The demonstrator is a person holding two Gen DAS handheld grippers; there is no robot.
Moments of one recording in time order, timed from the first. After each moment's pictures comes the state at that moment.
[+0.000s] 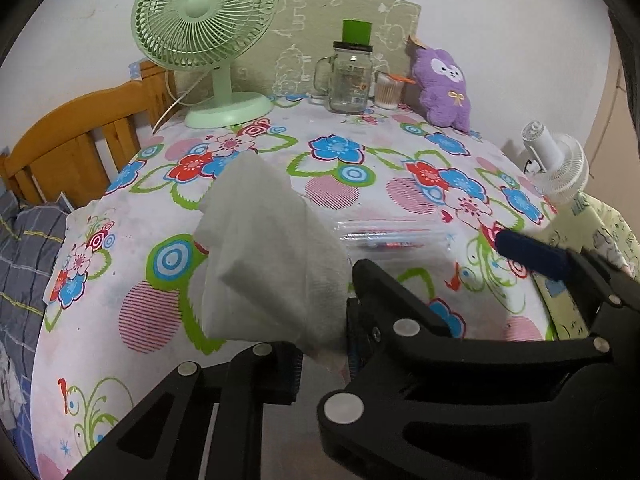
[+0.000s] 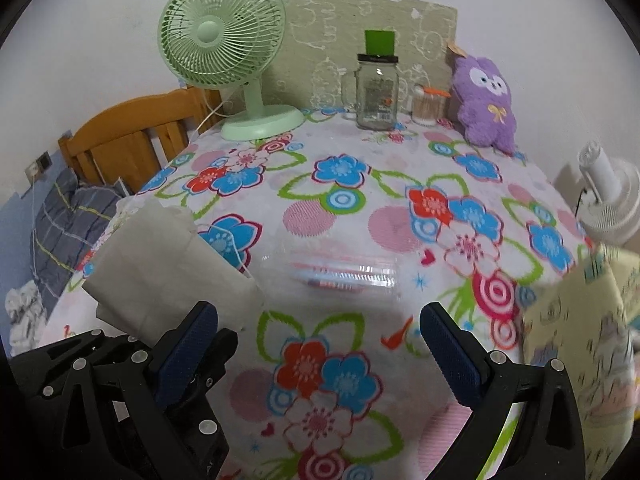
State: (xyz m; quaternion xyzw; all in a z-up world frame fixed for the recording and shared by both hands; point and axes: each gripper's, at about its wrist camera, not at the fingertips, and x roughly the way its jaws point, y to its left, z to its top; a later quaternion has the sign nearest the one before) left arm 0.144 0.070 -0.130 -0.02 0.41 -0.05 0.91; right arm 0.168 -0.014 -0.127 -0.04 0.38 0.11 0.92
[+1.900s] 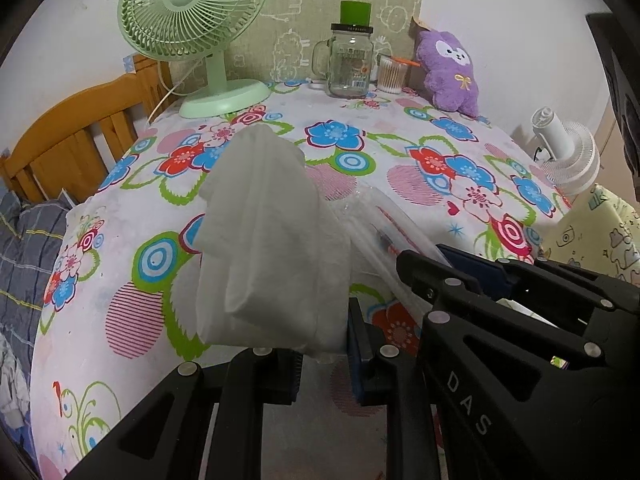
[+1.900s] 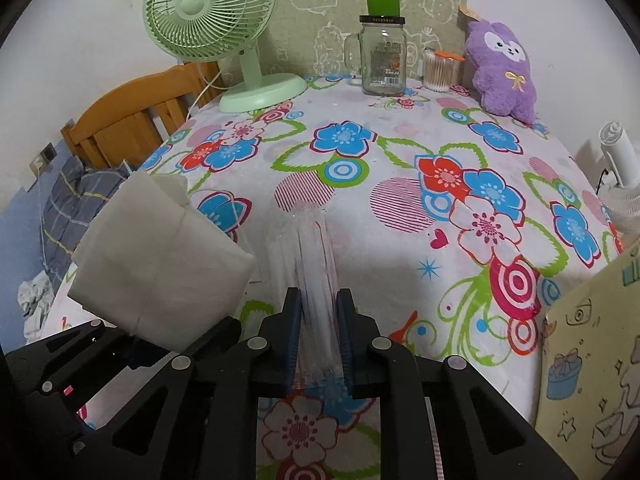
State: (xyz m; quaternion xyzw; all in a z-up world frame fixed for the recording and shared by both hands) left arm 0.155 0.055 -0.134 -0.01 0.43 -0.03 0.90; right arm 0.189 -0.026 -0.146 -0.02 0.44 0.14 0.89
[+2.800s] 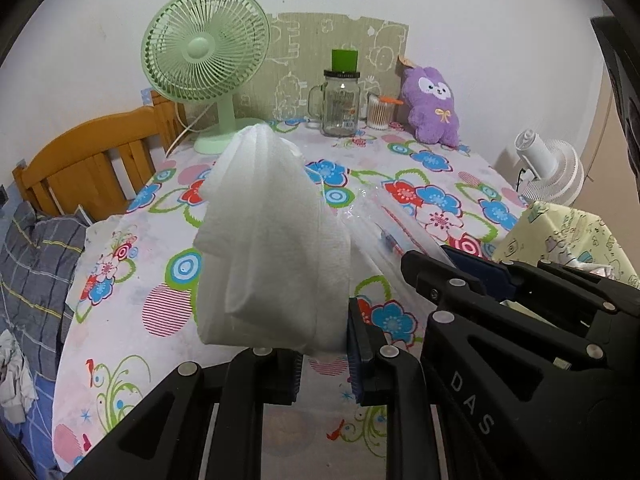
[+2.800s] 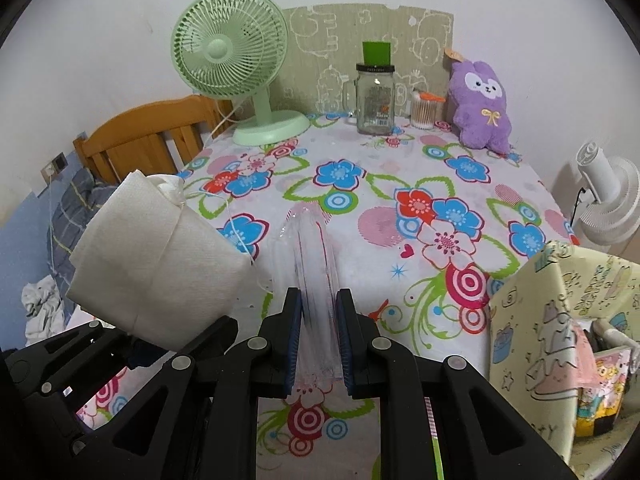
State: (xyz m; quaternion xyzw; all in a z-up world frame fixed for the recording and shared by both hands) left arm 0.103 0.042 -0.088 -0.01 0.38 -0.03 0.92; right arm 0.136 -0.039 -0.094 -0.03 0.39 0.14 0.91
